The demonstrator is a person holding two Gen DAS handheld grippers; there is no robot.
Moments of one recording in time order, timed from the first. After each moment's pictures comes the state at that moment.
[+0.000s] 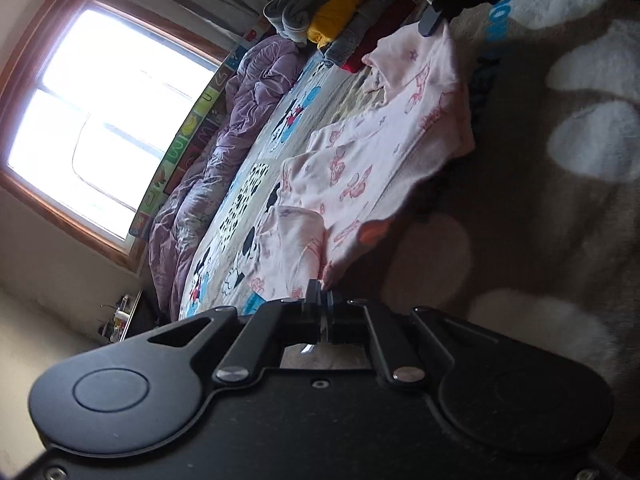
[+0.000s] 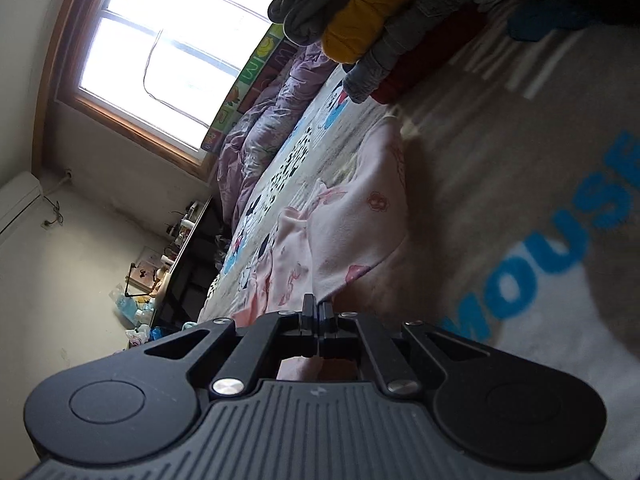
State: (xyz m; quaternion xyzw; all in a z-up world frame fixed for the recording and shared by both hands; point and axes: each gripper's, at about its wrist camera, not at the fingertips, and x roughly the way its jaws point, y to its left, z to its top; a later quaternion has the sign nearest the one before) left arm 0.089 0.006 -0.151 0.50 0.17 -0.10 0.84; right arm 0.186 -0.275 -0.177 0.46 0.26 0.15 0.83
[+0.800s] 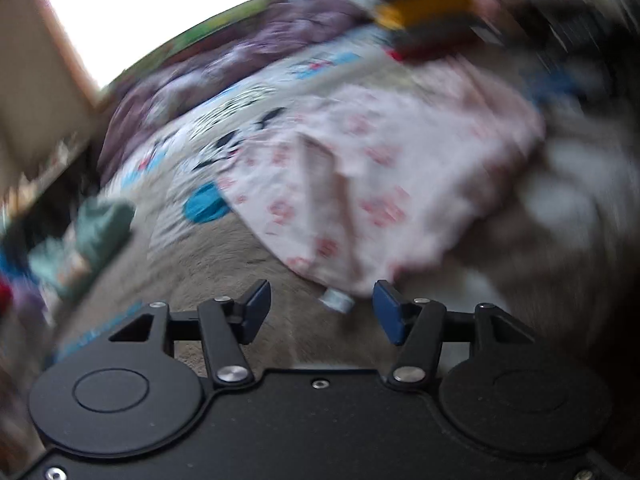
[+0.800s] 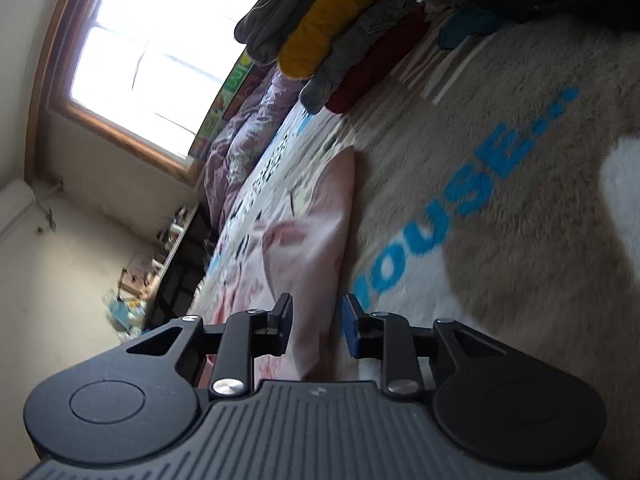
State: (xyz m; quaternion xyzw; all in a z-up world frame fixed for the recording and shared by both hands) left arm 0.103 0.075 -0.119 0.17 0.29 -0.09 0.94; right arm 0.155 -0.328 -0.190 0.48 0.27 0.14 0.82
